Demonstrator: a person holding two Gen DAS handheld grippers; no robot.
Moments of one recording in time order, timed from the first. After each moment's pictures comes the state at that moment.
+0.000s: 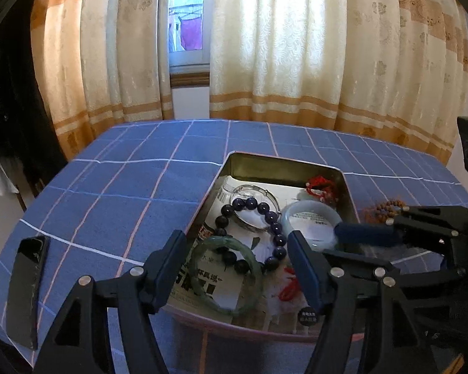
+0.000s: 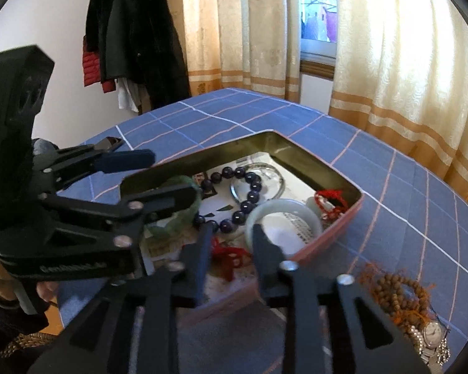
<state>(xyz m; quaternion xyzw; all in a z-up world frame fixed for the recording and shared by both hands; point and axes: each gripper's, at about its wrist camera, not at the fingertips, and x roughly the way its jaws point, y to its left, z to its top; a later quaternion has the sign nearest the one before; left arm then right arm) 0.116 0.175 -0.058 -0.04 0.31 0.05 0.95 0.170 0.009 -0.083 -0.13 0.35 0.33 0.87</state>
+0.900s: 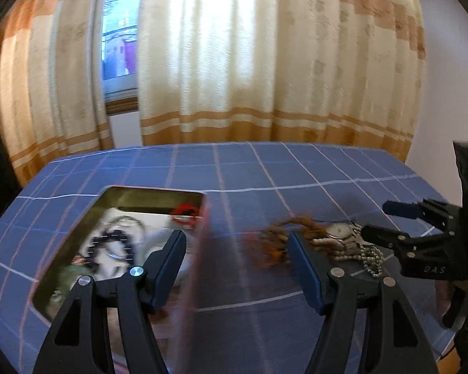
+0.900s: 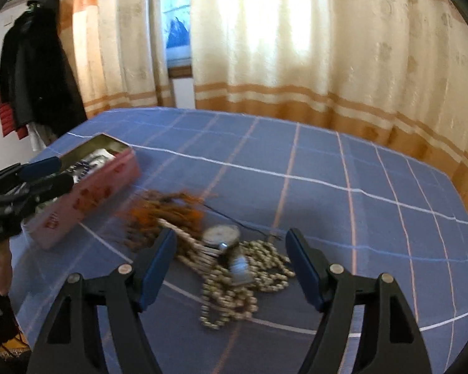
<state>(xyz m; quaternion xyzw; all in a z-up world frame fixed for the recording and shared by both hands) 0.138 0.040 -0.045 0.00 0.28 -0.05 0.96 0.158 -0.190 -0.065 -0.07 0.35 0.12 0.93</state>
